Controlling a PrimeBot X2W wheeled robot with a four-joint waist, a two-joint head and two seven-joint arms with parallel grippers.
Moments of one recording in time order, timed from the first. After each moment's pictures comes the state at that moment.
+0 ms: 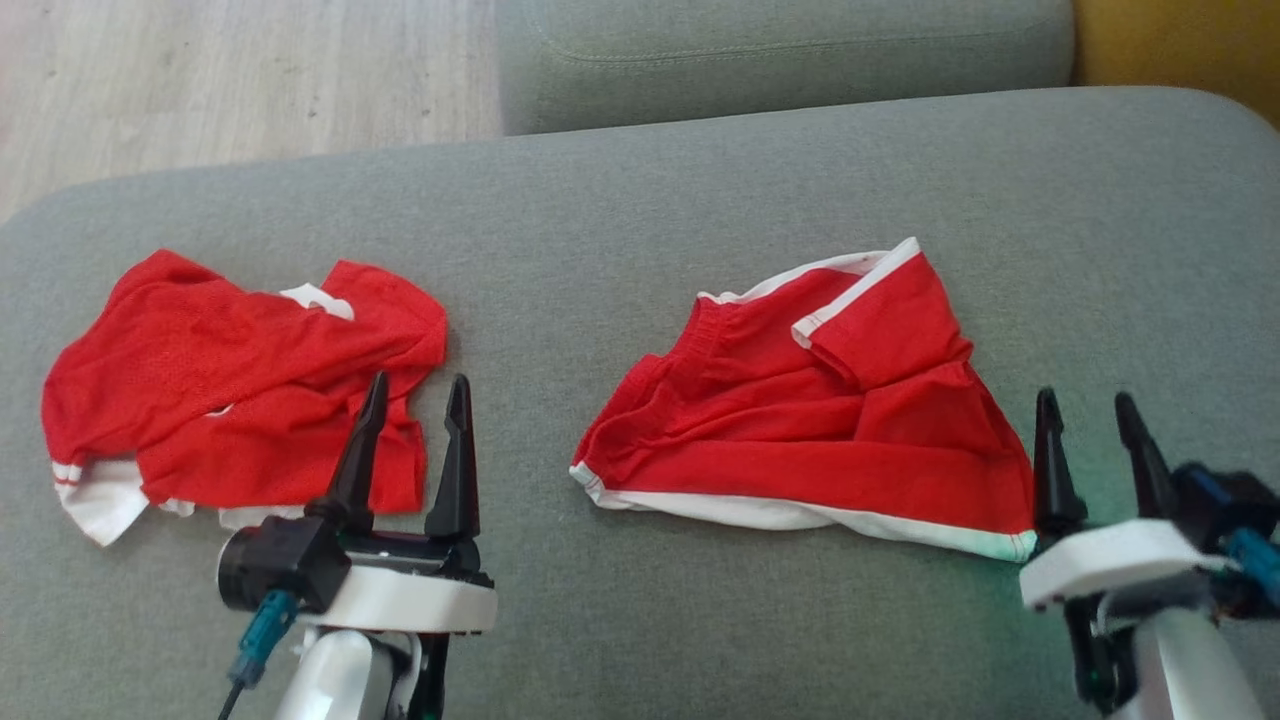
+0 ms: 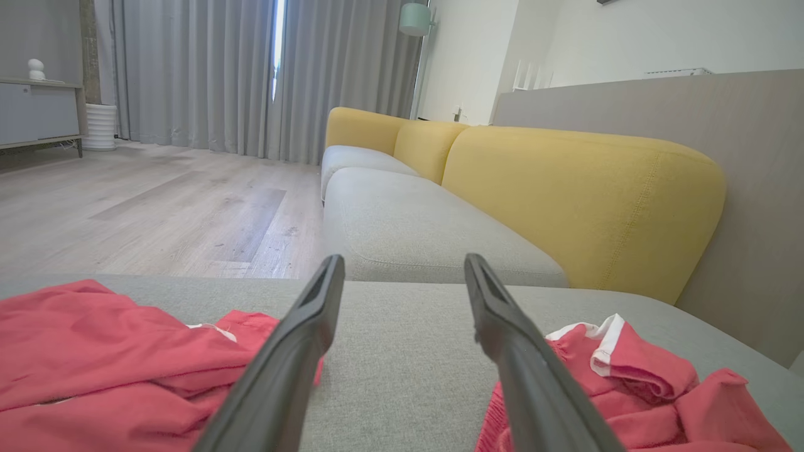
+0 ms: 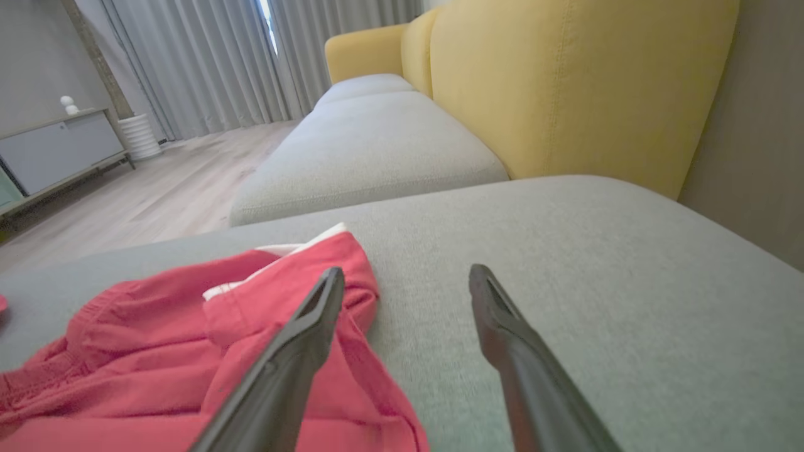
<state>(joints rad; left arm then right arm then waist) -0.12 0.05 -0.23 0.20 -0.27 -0.06 -0.25 -0.13 -0.05 -0.11 0.39 0.13 0.13 -0.19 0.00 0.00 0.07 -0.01</state>
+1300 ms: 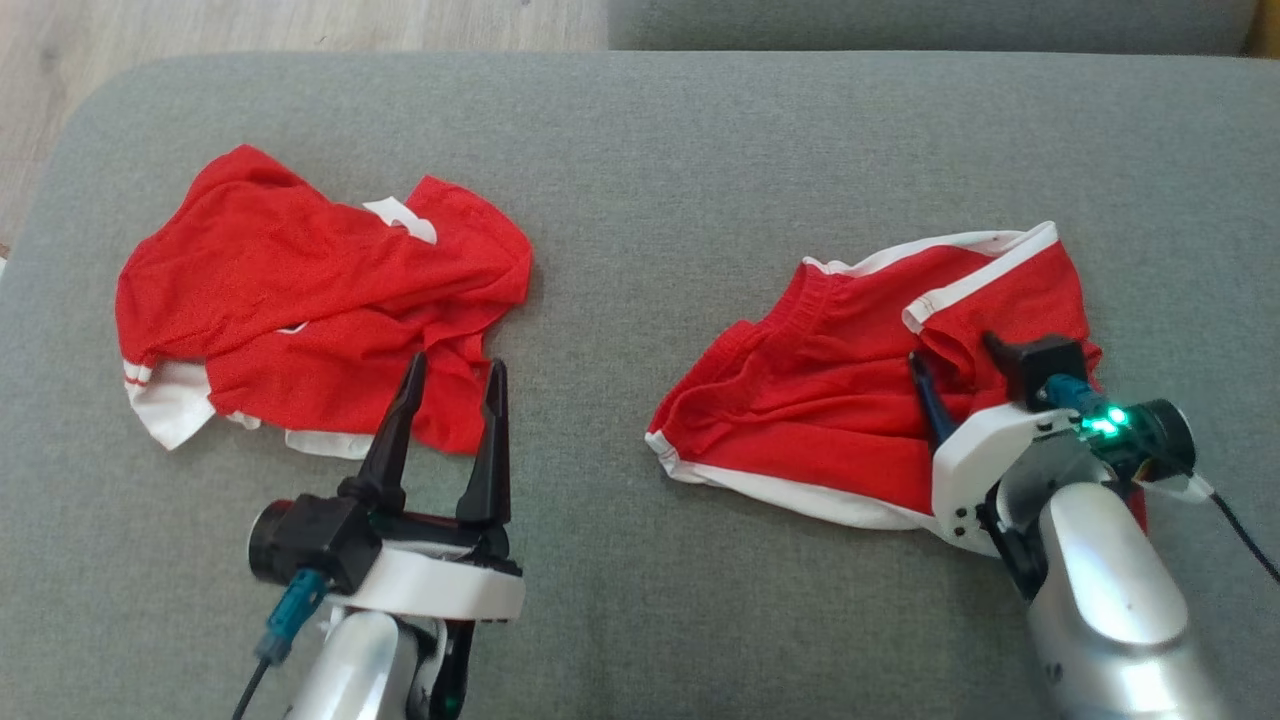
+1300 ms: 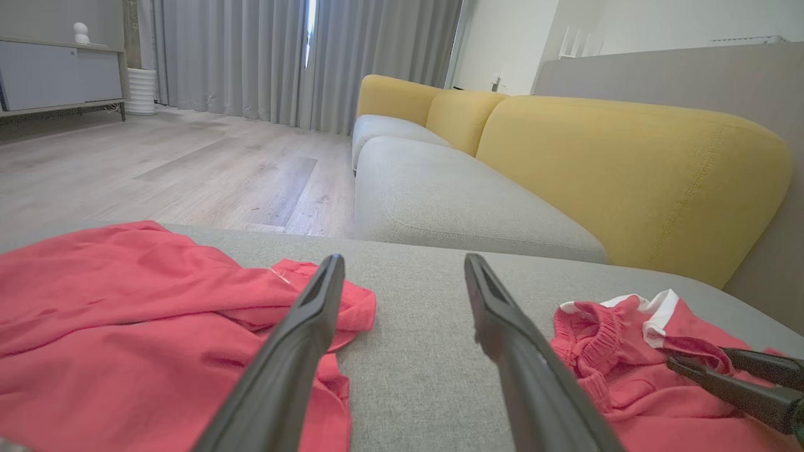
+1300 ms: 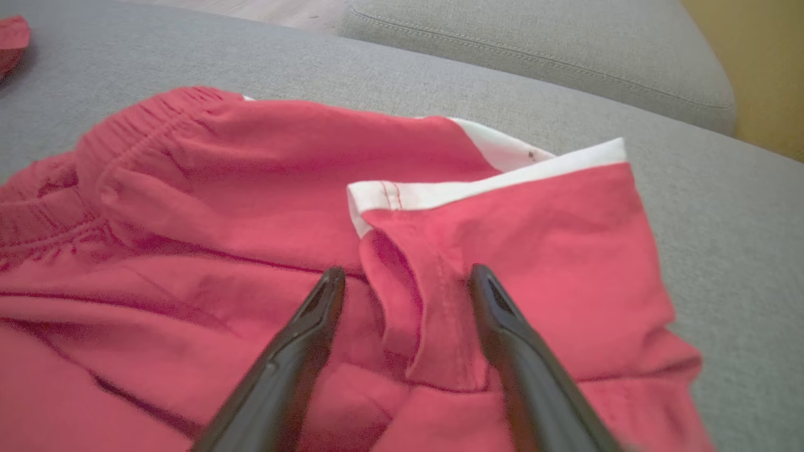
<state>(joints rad) -0.15 0.05 -0.28 0.21 -0.28 -0.07 -0.25 -0.38 -0.05 0.03 0.62 -0.15 0.13 0.07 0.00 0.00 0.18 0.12</state>
